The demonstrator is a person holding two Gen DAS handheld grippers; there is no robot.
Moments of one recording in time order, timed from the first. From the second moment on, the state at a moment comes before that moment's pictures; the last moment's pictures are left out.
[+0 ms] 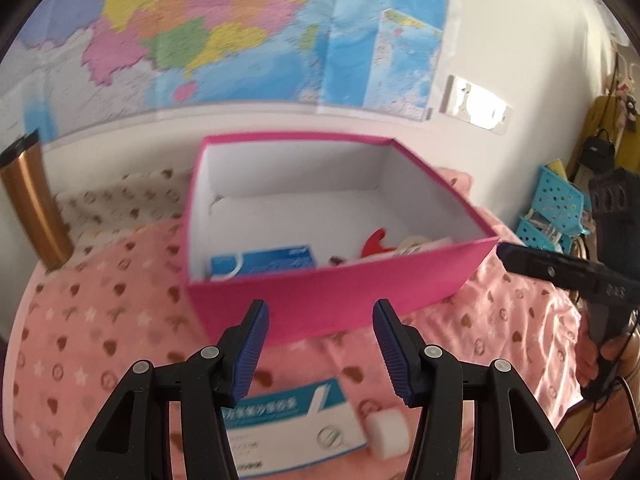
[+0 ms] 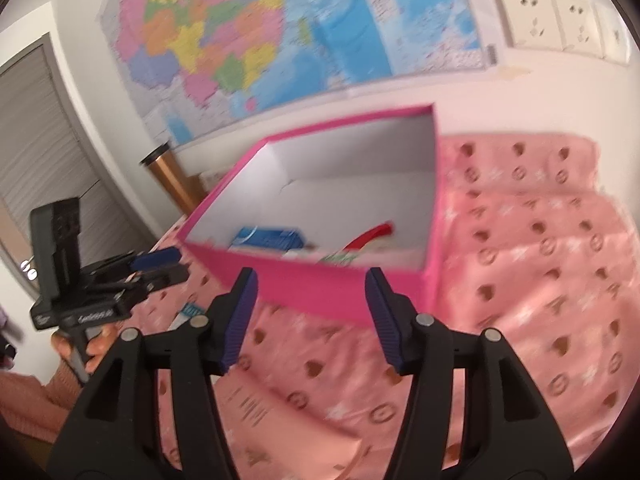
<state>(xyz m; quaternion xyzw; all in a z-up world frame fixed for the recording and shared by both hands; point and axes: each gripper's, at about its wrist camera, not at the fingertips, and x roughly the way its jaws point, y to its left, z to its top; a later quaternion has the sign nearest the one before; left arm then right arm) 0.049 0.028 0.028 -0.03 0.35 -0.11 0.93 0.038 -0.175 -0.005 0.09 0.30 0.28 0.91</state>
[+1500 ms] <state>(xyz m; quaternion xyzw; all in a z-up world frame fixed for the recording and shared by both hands) 0.003 0.090 -0.046 -0.12 0.45 -0.08 0.88 0.075 -0.029 -0.087 0.03 0.44 0.38 0.82</state>
